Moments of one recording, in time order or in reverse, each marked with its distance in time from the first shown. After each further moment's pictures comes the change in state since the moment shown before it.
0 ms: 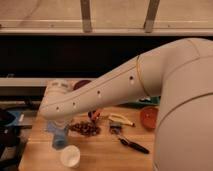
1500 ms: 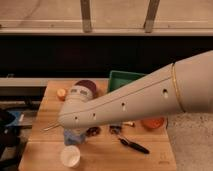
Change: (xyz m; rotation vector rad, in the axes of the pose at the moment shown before) arm 0.082 -0.027 -0.022 0.058 0.068 0.147
